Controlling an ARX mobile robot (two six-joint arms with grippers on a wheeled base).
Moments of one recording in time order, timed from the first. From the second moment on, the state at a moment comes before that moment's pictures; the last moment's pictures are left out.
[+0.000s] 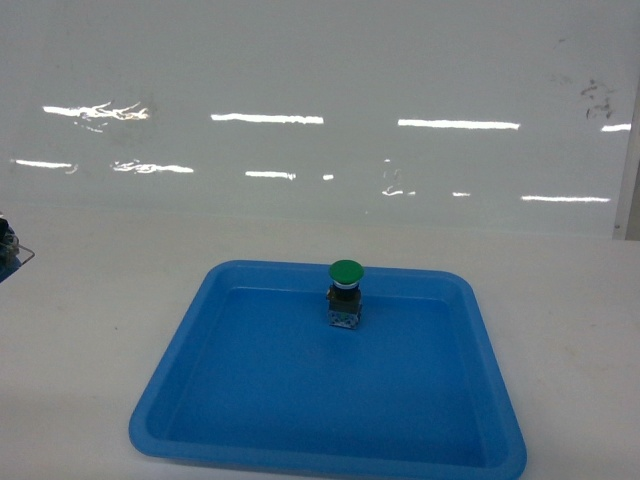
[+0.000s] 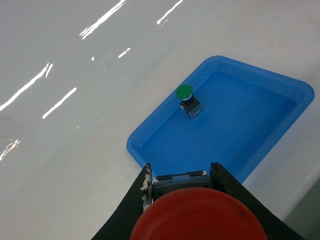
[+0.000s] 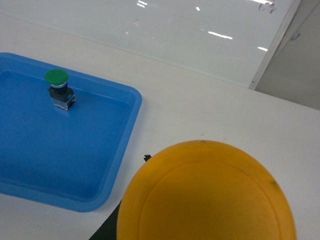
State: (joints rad) left arm -0.16 0.78 0.49 -0.13 0.34 0.62; right arm 0.29 0.86 0.43 0.01 0.22 -0.08
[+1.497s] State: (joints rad) left arm -0.16 0.78 0.49 -0.13 0.34 0.62; right arm 0.29 0.86 0.43 0.01 0.22 -0.08
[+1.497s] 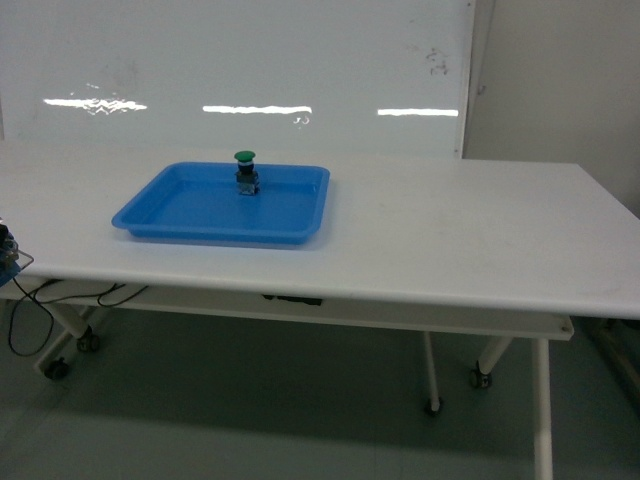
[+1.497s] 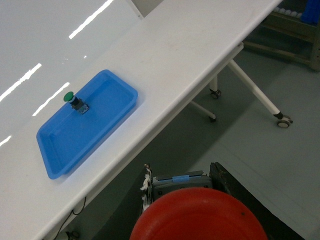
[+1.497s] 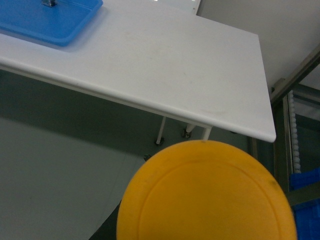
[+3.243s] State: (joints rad) left arm -0.16 0.78 0.49 -0.13 0.34 0.62; right arm 0.29 0.86 0.43 0.01 0.22 -0.09
